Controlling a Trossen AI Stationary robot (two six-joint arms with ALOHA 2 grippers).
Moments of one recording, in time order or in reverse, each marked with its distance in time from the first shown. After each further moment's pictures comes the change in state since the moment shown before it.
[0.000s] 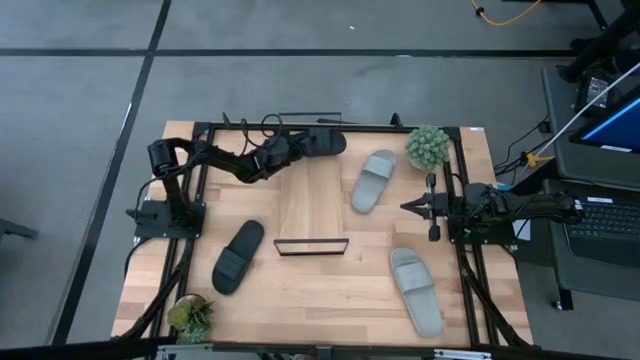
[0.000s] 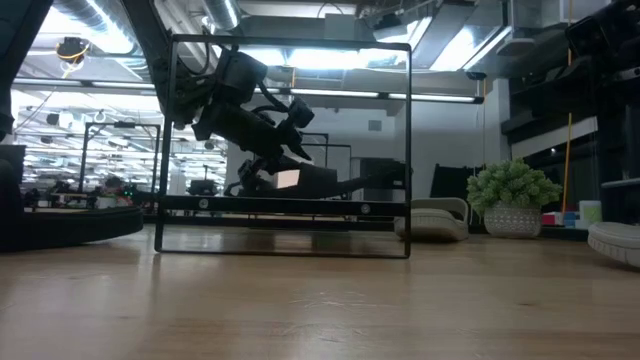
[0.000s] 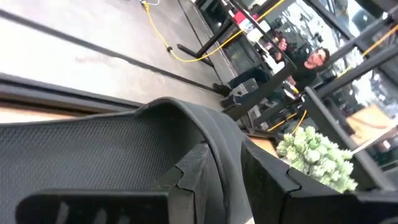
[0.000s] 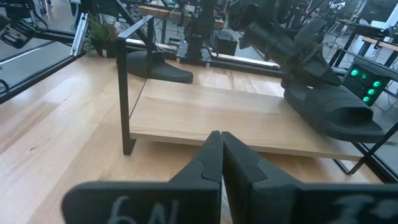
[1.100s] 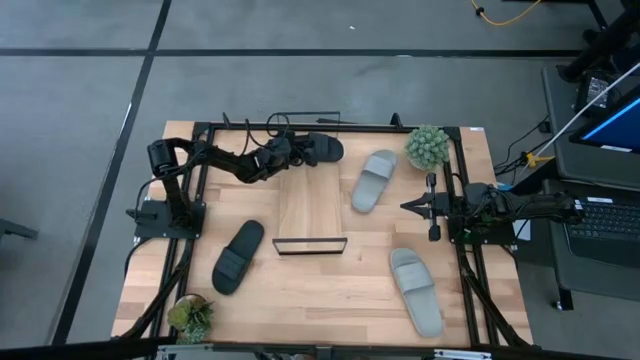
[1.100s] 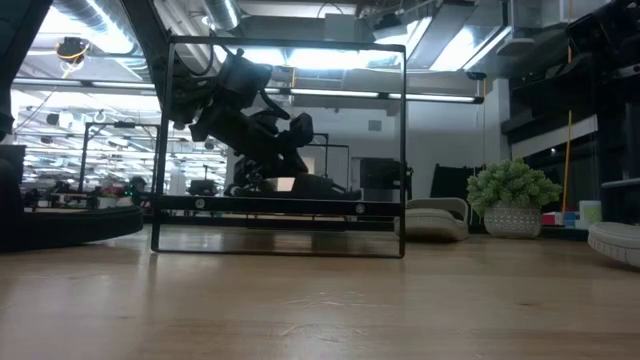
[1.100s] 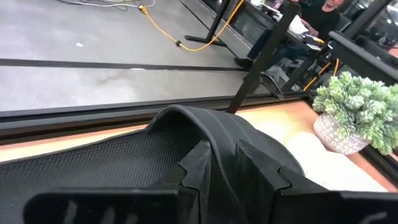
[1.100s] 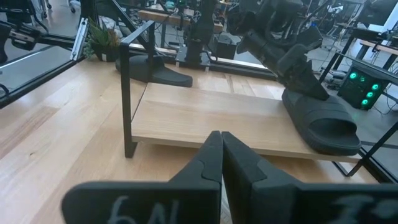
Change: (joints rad) left arm -0.001 -0.001 0.000 -0.096 0.011 0.291; right arm 0.000 0.000 0.000 0.016 0.000 0.001
